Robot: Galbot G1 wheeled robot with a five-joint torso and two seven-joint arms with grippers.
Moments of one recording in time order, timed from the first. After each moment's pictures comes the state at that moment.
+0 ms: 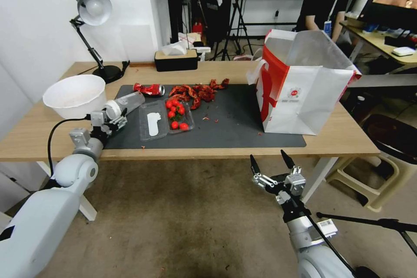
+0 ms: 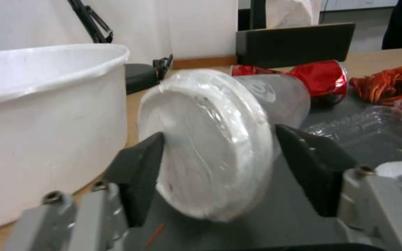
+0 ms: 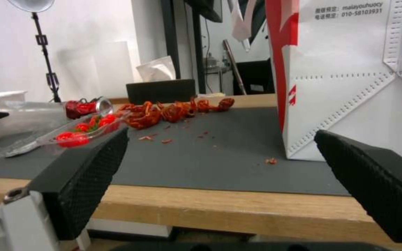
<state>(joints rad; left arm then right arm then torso) 0.99 -0.90 -0.38 -1.55 -0.68 0.05 -0.08 -1.61 1.17 0.34 2.05 0.32 0.32 0.06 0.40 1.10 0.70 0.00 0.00</state>
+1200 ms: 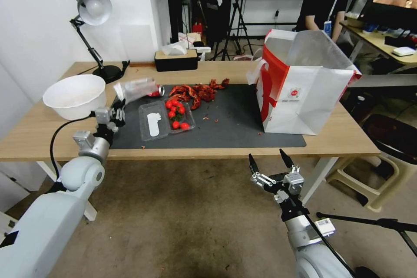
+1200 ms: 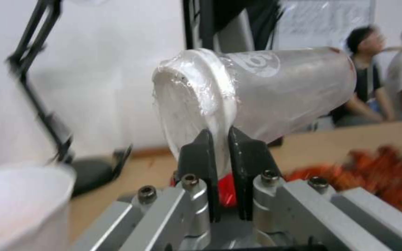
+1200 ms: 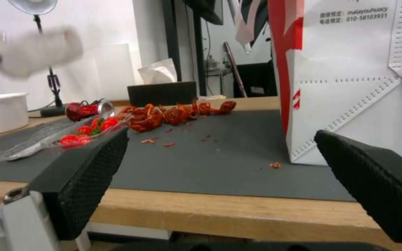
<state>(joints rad) 0.98 -0.90 -0.37 -1.71 -0.67 -0.10 -0.03 -1.61 1.18 0.34 2.05 0.30 0.31 0.06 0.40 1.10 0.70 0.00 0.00</state>
